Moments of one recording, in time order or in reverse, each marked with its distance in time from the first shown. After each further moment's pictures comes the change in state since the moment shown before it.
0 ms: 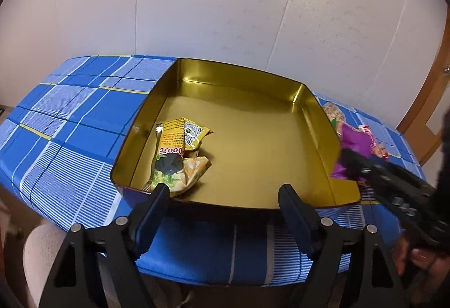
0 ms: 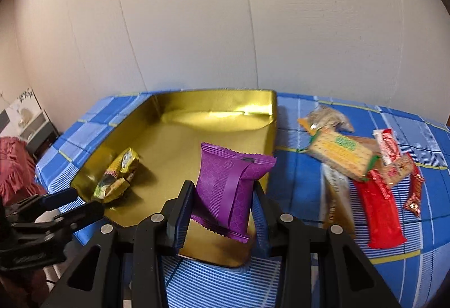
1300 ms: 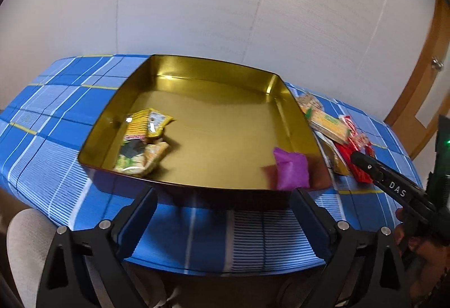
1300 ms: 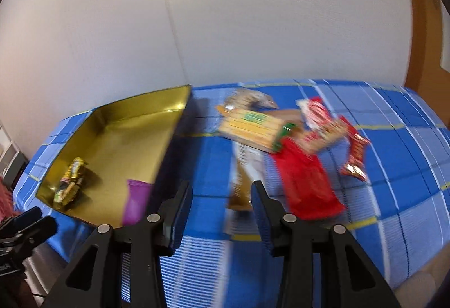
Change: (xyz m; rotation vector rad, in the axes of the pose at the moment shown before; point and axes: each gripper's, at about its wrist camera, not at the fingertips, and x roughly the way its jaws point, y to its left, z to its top) left arm -0.006 -0.042 -0.017 0.036 0.000 -0.047; right arm -0.040 -0.092 -0.038 0.213 -0.027 -0.197
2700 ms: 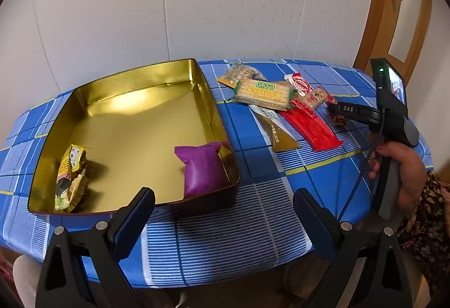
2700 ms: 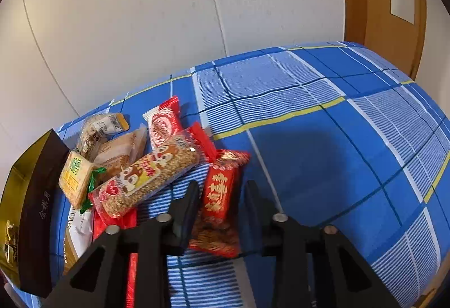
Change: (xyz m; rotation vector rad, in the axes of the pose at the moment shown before) left arm 0.024 -0.115 0.001 0.296 0.082 -0.048; right arm 0.061 -0.160 0.035 0.233 0.037 -0.199
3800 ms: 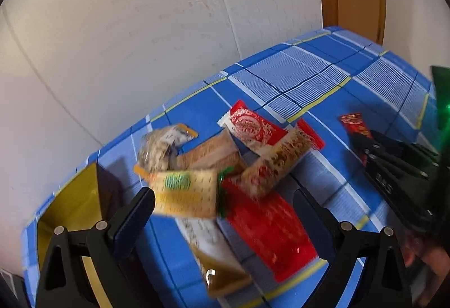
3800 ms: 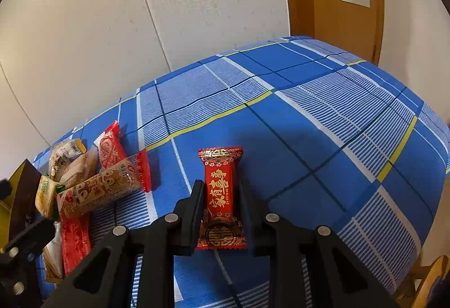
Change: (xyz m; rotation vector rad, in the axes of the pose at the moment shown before) left arm 0.116 -0.146 0.119 0.411 0.026 0.059; right arm -0.019 -0.045 -0.005 0.145 -0.062 -0.153
